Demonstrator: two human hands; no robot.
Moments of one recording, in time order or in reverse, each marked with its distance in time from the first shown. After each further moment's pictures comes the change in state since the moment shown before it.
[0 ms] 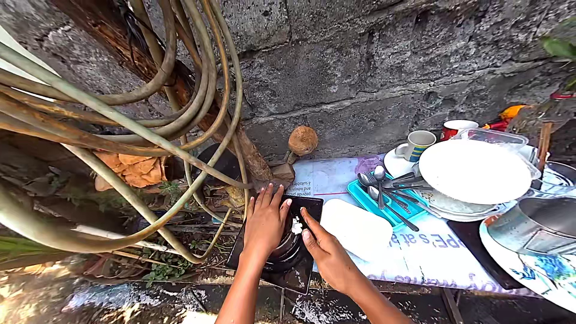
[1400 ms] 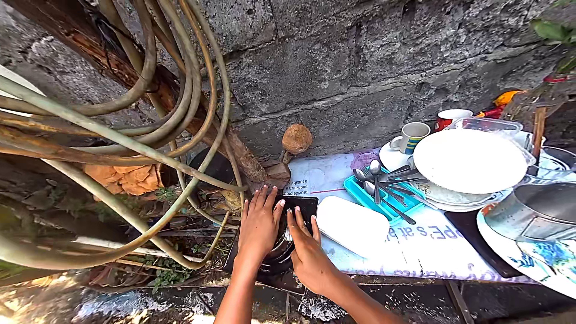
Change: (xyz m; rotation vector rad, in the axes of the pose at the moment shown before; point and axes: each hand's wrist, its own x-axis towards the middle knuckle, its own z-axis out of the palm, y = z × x) left_hand 0.000 -0.002 0.002 -0.005 -0.009 0.015; right_hand 0.008 0.003 0.026 -0.348 -0.019 -0.042
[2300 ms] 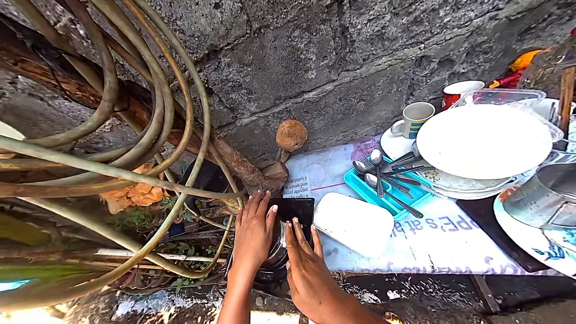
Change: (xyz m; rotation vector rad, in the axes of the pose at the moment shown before) left_hand 0.000 -0.003 0.004 0.007 0.050 0.024; right_hand -0.018 0.013 0.026 -0.184 0.276 -0.150
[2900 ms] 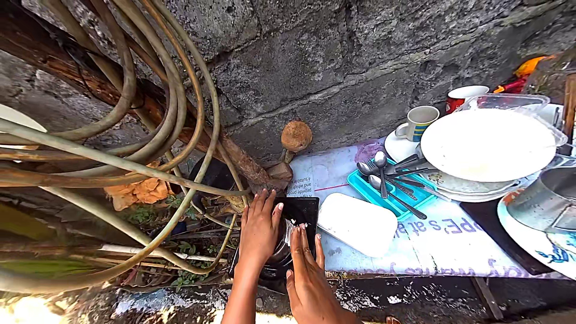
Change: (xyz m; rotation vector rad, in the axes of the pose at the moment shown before) left_hand -0.001 0.004 -0.003 -0.004 -0.028 -0.026; right_hand -0.017 -0.022 0.010 0.102 0.058 0.048
